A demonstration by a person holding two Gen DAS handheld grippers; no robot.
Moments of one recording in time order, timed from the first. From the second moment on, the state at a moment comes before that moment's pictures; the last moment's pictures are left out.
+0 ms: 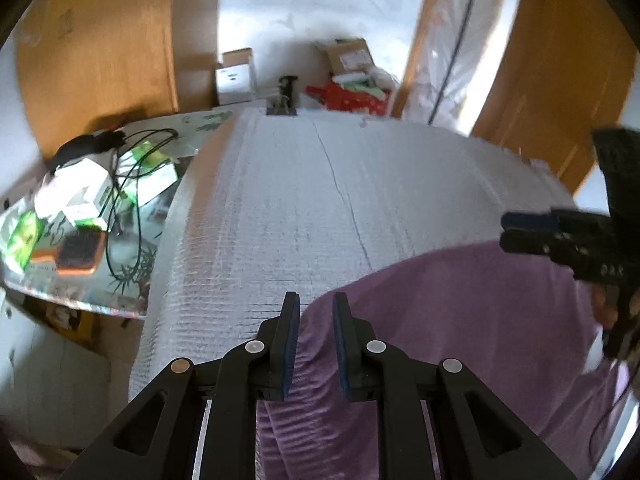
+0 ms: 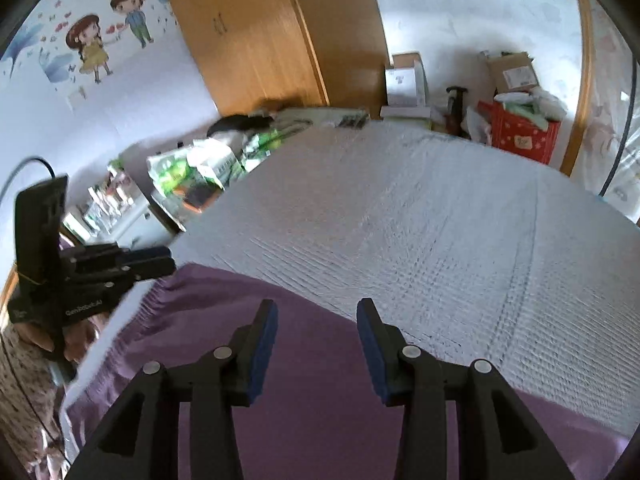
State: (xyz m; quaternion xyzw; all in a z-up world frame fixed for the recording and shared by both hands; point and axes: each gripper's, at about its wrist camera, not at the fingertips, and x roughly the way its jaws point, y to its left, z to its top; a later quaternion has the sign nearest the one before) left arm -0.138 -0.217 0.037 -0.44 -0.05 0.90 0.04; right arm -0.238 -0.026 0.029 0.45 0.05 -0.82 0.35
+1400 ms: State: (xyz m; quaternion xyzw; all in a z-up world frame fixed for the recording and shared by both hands) left arm -0.142 -0.180 0.025 -0.45 0.10 0.89 0.05; right arm -0.227 -0.047 0.000 0.45 0.16 -0.81 0.34
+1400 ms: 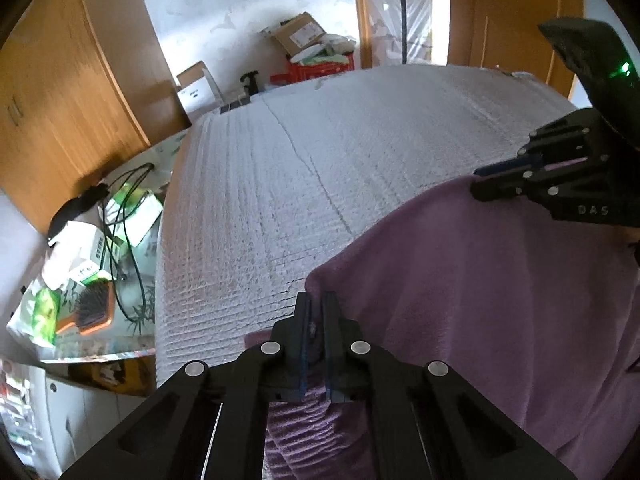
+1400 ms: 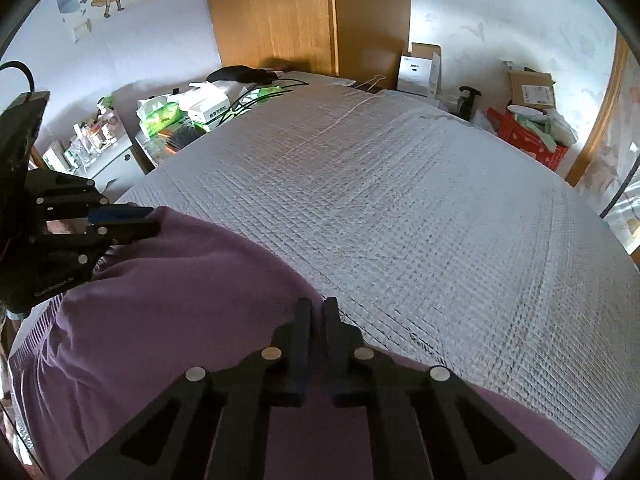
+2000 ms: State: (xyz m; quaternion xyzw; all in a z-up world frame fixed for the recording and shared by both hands) left arm -0.073 -0.178 0.090 -0.36 0.09 0.93 0.05; right arm -0.107 -0.034 0.094 0.34 0.18 -0.87 0.32
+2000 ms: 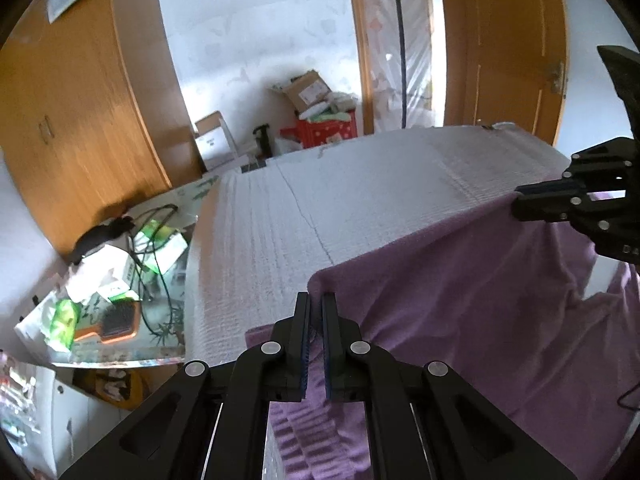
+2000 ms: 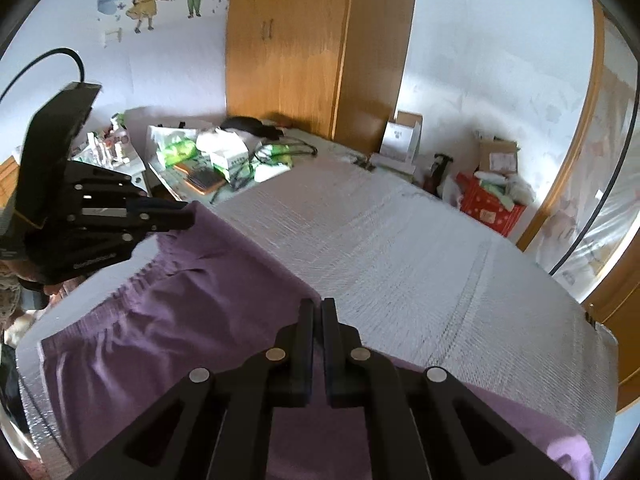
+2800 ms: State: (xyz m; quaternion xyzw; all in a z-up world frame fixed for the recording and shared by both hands) left arm 0.066 -0.162 0.112 -0.28 0.09 0.95 0.04; right arm 0.037 -0.014 0.114 0.29 0.16 -0.89 0.32
